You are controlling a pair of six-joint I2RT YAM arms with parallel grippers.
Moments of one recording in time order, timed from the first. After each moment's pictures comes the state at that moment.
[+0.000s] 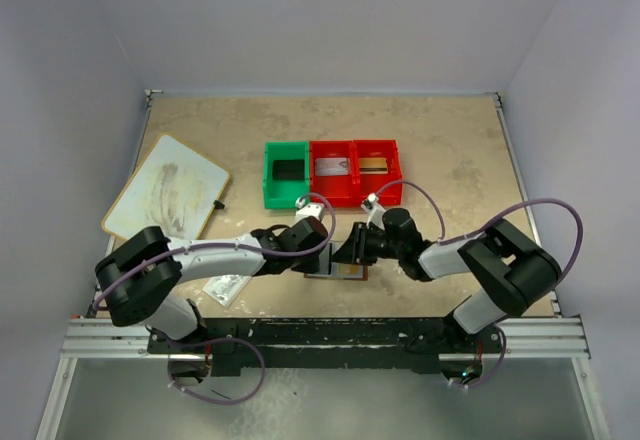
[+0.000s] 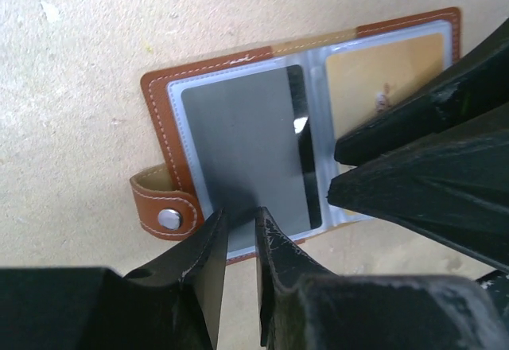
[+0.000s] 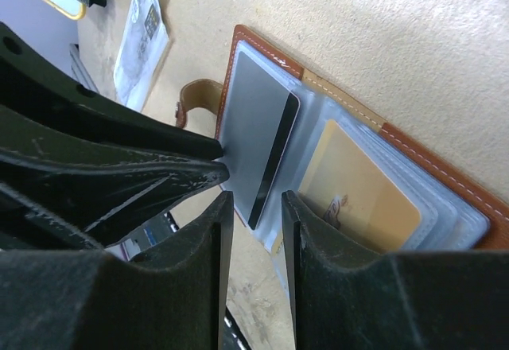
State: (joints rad) left arm -1.02 1.50 0.75 -0.21 -0.21 -0.77; right arm 0.63 1.54 0.34 0.63 -0.48 0.82
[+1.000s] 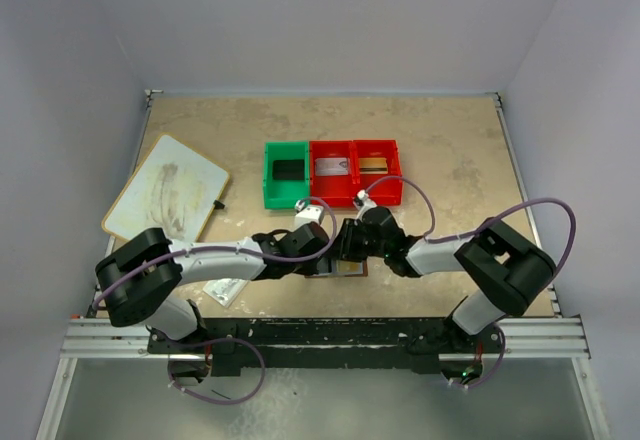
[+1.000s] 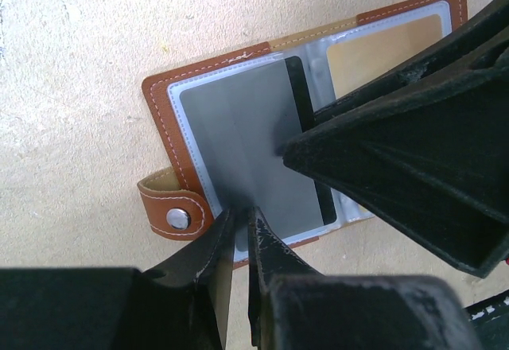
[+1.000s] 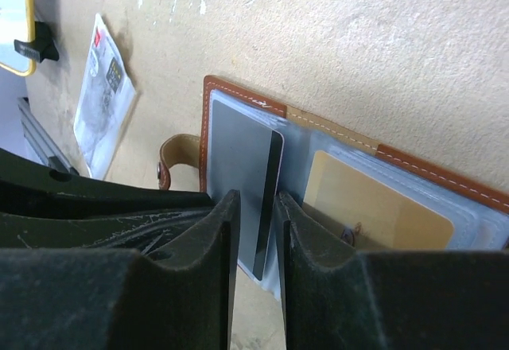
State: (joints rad) left arm -1.05 1.51 0.73 -0.21 -0.29 -0.78; right arm 0.76 1.57 0.46 0.48 -0.23 0.86
